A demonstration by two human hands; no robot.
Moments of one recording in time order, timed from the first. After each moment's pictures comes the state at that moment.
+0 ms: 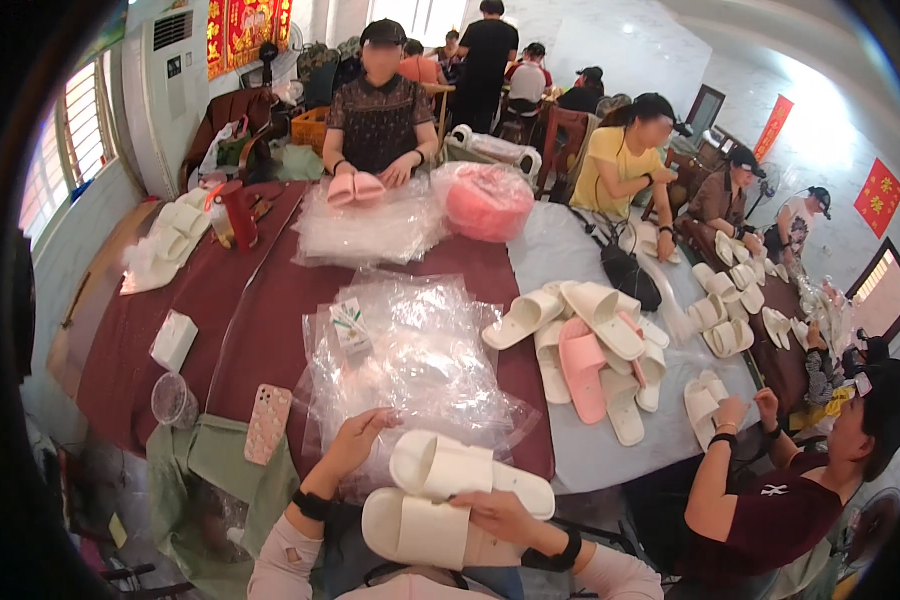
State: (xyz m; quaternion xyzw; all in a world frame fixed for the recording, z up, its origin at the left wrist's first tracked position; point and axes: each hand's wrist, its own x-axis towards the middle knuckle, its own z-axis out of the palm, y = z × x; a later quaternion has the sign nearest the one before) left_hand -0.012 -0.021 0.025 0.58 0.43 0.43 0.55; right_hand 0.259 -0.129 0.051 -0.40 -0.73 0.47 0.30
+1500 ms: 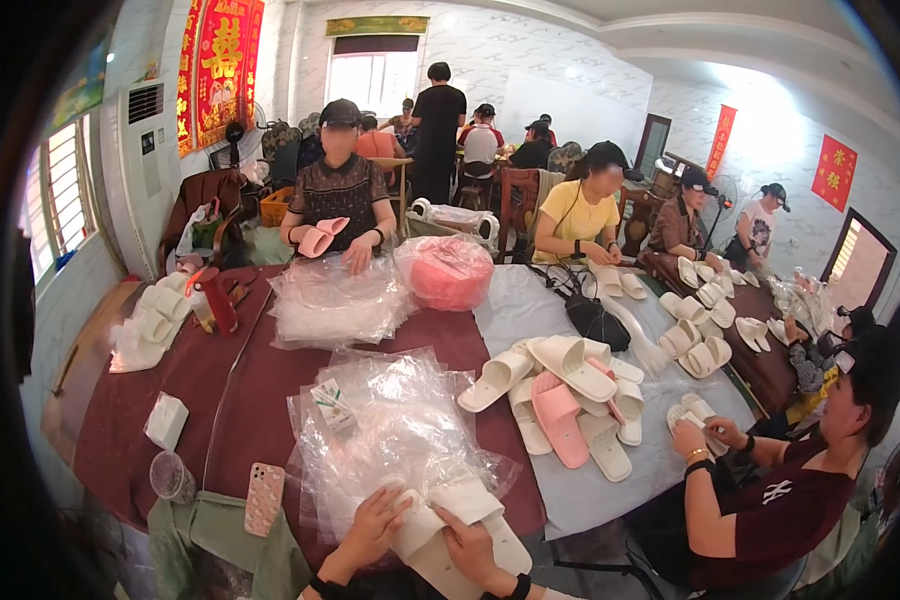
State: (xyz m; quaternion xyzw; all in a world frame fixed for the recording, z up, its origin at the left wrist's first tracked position) left_hand 0.008 -0.056 0.015 0.82 0.38 0.35 0.24; right_hand 0.205 -0.107 0.004 -0.57 -0.66 0.16 0.45
